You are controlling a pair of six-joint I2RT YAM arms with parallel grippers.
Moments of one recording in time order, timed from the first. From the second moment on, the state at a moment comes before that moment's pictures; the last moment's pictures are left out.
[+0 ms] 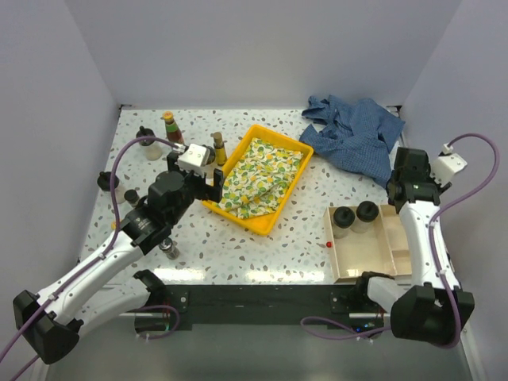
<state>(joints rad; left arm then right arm) -0.67 0.88 0.79 -0.14 -0.30 -0.07 -0.15 1.08 0.97 -0.71 0.91 0.59</state>
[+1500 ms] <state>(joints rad) -0.67 0.90 0.79 -0.14 -0.30 -0.07 -0.32 1.28 0.91 -0.34 0.67 0.49</state>
